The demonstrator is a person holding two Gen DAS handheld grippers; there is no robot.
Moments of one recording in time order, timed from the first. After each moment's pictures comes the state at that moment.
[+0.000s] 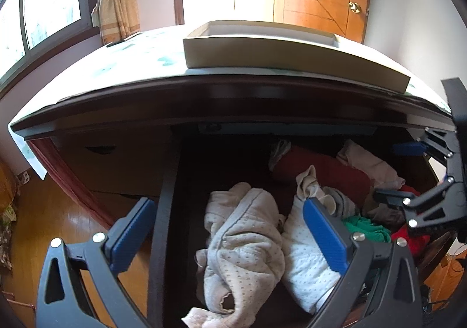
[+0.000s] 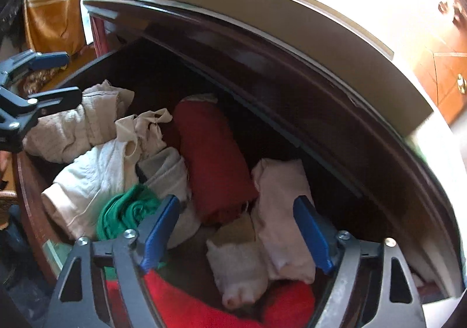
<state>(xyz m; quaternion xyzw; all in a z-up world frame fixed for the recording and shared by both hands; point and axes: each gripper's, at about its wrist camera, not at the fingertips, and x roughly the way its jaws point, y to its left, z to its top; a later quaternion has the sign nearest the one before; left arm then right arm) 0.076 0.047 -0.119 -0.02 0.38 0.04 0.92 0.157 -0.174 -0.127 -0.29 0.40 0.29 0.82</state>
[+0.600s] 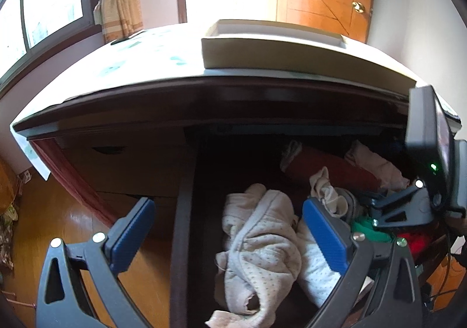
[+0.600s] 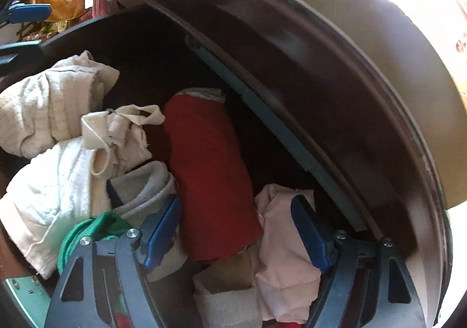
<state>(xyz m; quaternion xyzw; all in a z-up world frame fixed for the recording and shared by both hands) 0.078 0.062 -0.118 -0.02 0.39 0.03 0.92 0.177 -0.133 -0.149 -0.37 0.39 0.27 0.80</state>
